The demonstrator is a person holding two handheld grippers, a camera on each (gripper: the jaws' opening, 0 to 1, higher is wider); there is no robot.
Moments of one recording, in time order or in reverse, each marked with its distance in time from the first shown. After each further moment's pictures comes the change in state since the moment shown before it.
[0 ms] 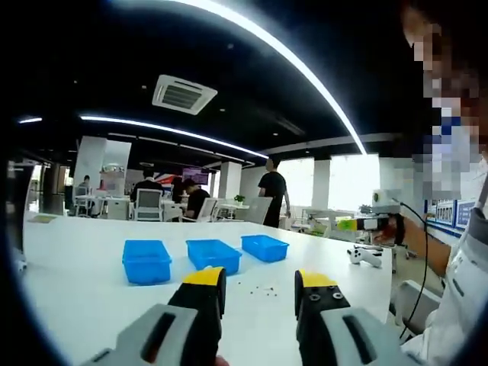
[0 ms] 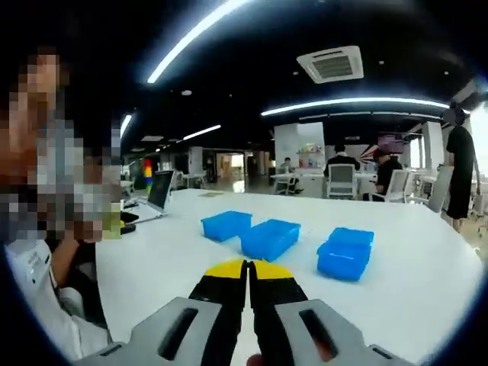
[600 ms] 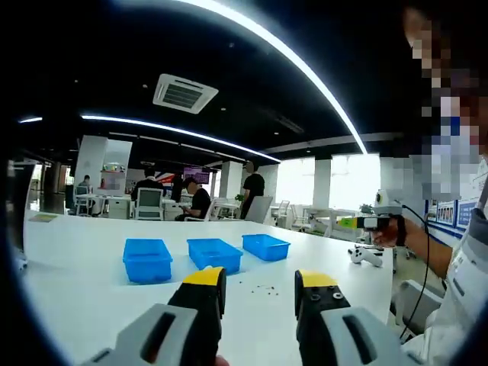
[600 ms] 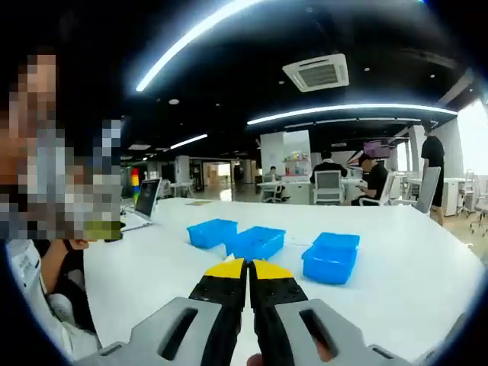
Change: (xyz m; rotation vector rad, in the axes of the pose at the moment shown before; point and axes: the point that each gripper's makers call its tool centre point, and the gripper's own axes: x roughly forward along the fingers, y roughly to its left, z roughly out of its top) left arm 0.000 0.002 0.000 -0.002 0.001 0.004; right arm 0.018 -0.030 0.011 0.000 -0.025 -0.082
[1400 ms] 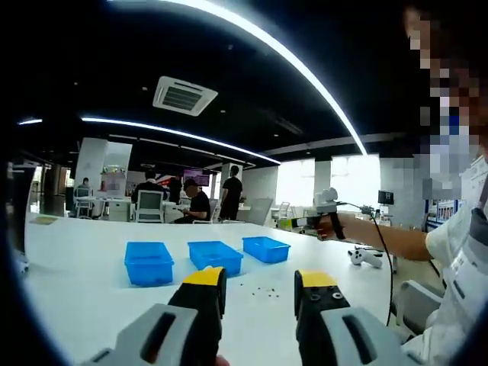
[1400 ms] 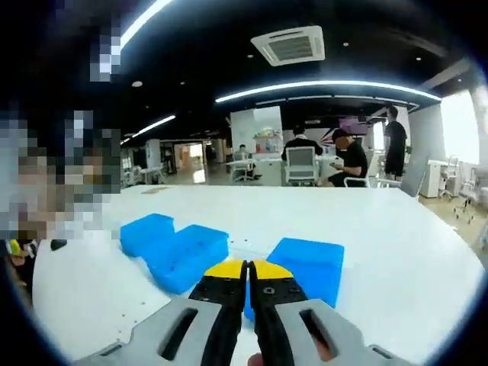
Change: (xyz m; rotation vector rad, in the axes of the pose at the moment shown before) left arm -0.003 -0.001 0.005 0.006 -0.010 -0.001; right arm 0.163 -0.133 -0.023 0.042 0.158 -0.163
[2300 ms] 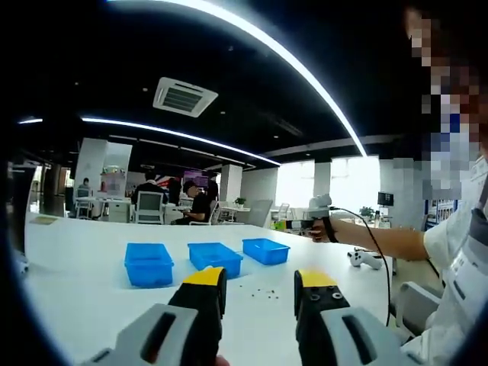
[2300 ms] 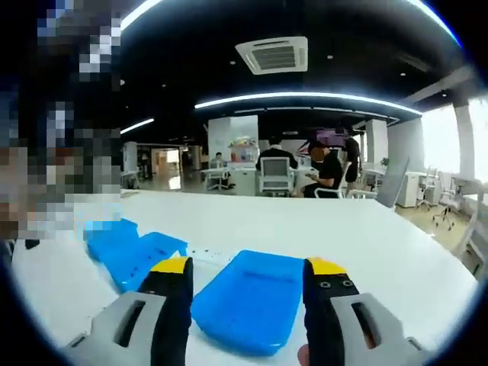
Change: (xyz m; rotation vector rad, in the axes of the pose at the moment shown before) left arm -0.001 -0.001 0.002 -0.001 -0.010 0.000; right arm -0.022 -0.041 0.005 -0.016 -0.077 -0.112
